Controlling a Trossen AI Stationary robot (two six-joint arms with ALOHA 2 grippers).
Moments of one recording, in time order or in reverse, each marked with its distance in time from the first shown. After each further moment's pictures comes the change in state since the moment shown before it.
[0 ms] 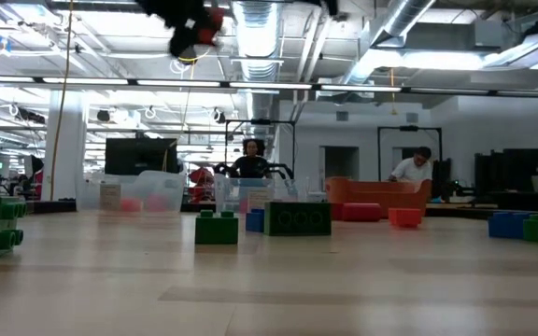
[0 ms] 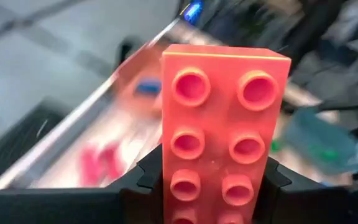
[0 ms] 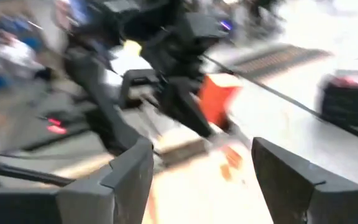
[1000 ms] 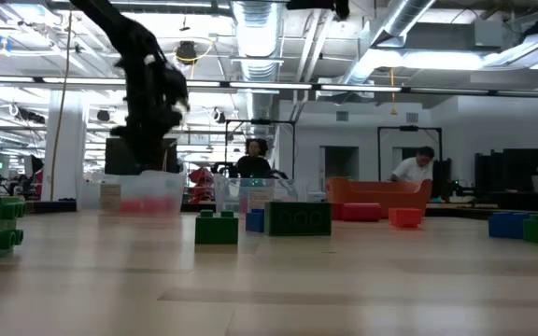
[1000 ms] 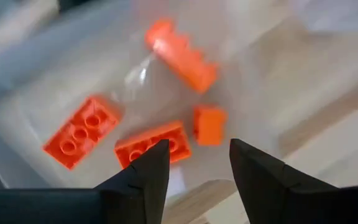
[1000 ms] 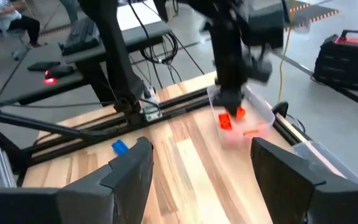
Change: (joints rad) left arm 0.277 0.347 -0.084 -0.429 -0.296 0.116; right arm 0.100 -0.014 -0.002 -0.186 0.058 0.008
